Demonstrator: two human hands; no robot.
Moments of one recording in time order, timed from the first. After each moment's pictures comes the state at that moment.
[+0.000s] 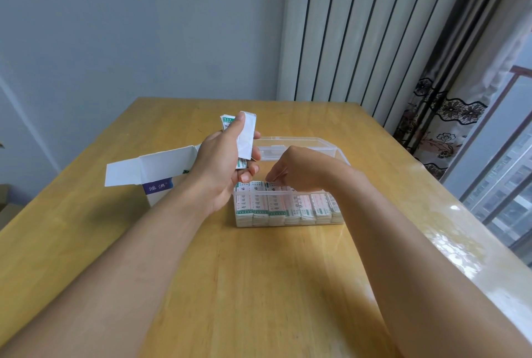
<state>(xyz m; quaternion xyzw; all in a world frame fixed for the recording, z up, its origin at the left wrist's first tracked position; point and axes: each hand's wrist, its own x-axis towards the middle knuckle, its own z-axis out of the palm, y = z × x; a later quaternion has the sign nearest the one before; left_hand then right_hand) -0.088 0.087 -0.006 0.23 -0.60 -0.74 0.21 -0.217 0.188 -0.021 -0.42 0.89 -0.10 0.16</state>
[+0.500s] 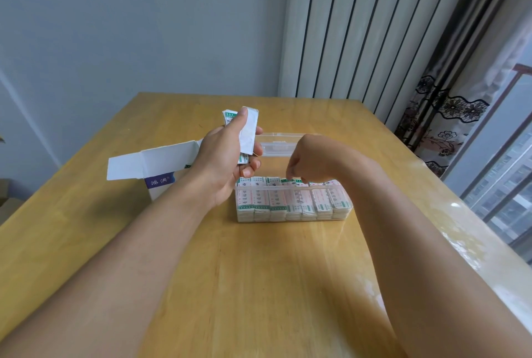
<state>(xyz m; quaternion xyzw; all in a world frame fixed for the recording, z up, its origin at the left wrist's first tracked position) -0.088 0.086 -0.006 0.23 -0.60 -0.74 0.20 -0.220 0.196 -0.007 -0.34 0.93 -0.06 0.14</state>
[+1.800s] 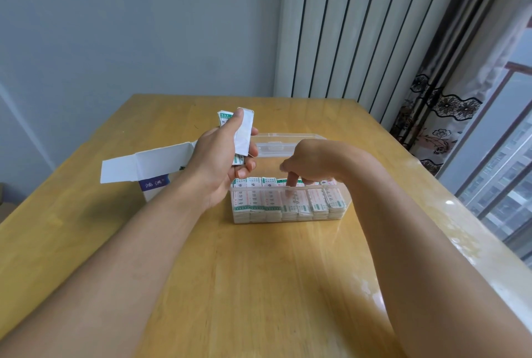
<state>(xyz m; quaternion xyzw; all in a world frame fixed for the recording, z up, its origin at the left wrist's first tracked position) -0.087 0.086 -0.006 0.23 -0.61 -0.73 0.20 -0.199 0.210 0.016 -0.33 0.92 -0.07 0.21</state>
